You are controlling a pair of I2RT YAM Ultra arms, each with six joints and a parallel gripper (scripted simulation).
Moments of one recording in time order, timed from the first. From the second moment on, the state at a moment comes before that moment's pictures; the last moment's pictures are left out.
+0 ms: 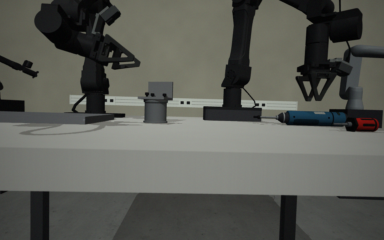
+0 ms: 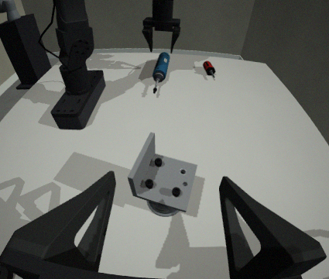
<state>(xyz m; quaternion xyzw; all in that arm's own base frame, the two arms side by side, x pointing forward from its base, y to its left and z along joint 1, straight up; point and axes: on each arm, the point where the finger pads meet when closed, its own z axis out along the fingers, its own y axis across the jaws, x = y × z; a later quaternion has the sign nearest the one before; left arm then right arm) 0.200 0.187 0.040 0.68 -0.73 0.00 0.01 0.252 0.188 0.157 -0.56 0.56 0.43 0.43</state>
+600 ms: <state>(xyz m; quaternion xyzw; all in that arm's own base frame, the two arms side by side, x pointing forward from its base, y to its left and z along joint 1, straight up) 0.200 0.187 0.040 0.68 -0.73 0.00 0.01 0.252 0.188 0.185 -0.56 0.56 0.43 0.43</state>
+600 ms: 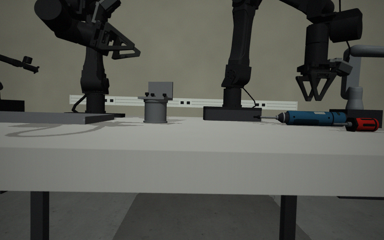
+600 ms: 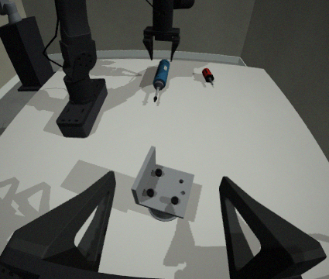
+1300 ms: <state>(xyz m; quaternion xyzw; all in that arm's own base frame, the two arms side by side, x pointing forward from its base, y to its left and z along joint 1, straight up) 0.200 0.187 0.040 0.68 -0.73 0.00 0.01 0.281 0.166 0.196 -0.55 0.61 0.38 0.42</state>
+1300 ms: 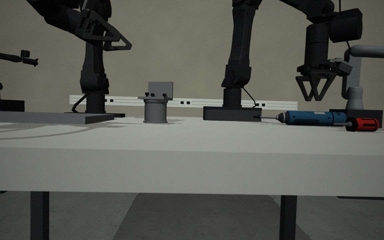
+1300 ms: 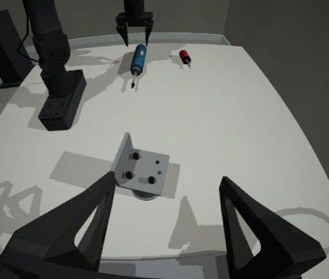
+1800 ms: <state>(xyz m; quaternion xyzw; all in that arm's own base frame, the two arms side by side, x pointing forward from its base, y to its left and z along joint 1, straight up) 0.200 0.187 0.040 0.68 -0.73 0.00 0.01 0.320 0.130 0.198 -0.51 0.70 0.30 0.39</state>
